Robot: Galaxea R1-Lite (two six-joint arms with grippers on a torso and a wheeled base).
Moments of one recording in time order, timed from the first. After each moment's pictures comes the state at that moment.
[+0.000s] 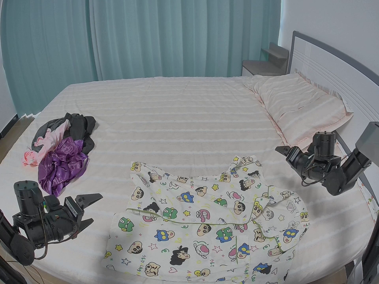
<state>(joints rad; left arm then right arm) -0.03 1.67 -0.04 -1.14 -0.37 -0.99 0.11 2.11 -0.81 -0.88 0.06 0.75</state>
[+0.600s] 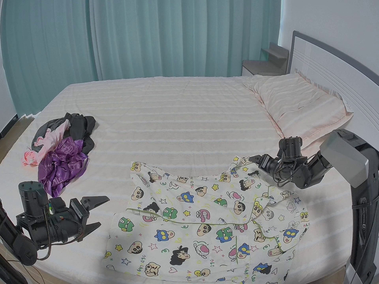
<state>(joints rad) -0.08 1.69 -0.05 -1.14 -0.40 -1.05 0.18 2.46 -1.26 -0.65 0.09 0.65</state>
